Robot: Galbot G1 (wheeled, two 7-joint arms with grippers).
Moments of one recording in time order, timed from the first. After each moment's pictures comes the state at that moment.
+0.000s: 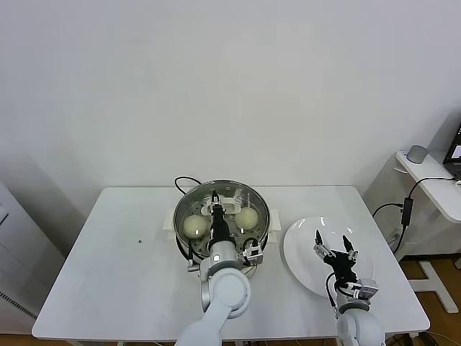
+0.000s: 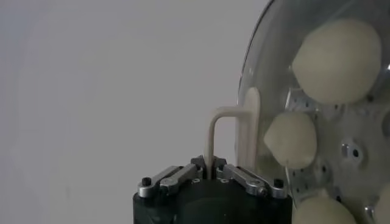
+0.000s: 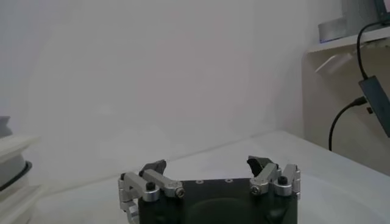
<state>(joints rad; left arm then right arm) 0.96 -1.61 0.07 -1.73 1.78 0.74 0.35 -1.26 1.39 0.65 1.57 0.42 0.10 -0.04</state>
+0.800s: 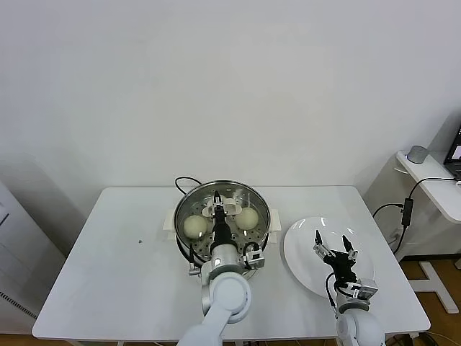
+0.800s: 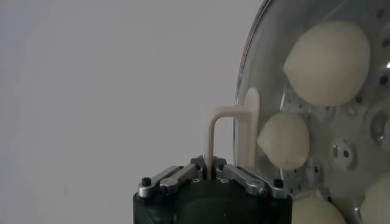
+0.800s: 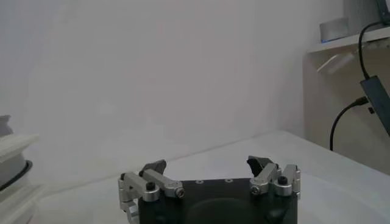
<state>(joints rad) 0.99 -1.61 0.08 -1.74 1.73 0.74 0.29 -1.26 1.39 0.65 1.57 0.42 0.10 -0.04</state>
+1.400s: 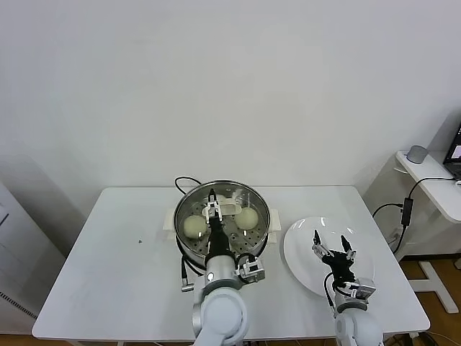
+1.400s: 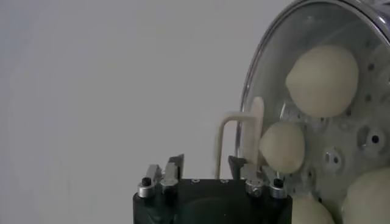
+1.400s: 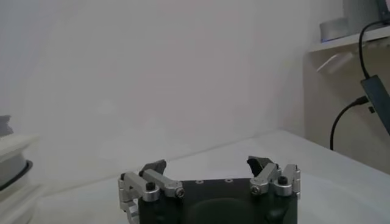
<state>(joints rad) 1.11 -1.61 0.09 -1.93 1.71 0.74 0.33 -1.26 1.40 0.65 1.57 0.41 0.10 -0.04</state>
